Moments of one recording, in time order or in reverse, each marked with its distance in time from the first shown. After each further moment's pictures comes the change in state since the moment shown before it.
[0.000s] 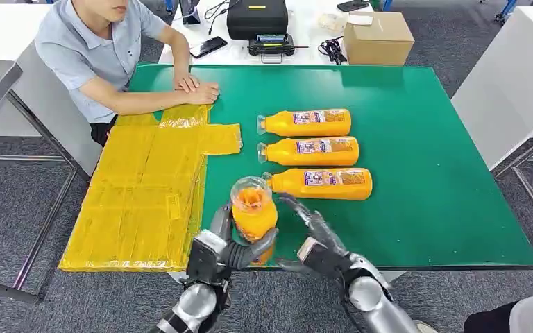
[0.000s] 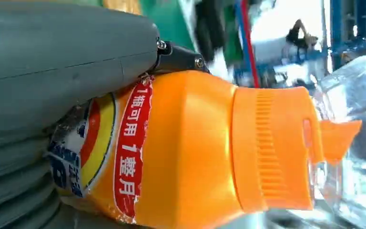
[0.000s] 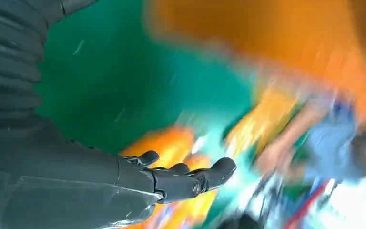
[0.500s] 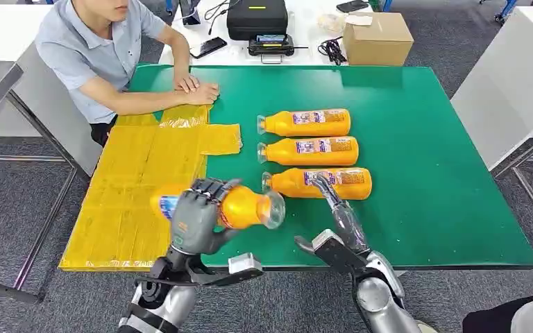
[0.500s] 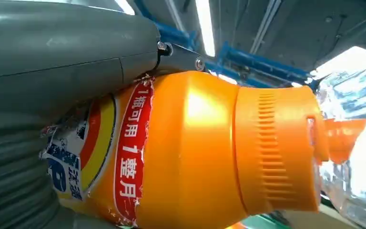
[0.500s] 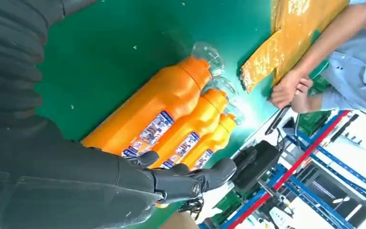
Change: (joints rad) left arm 0.049 -0.003 0.290 -0.197 -1.150 0.147 0.187; right arm 0.024 0.069 -0.150 -0.036 0.085 -0.081 -0.018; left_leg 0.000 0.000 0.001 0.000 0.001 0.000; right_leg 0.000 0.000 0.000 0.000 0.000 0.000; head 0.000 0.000
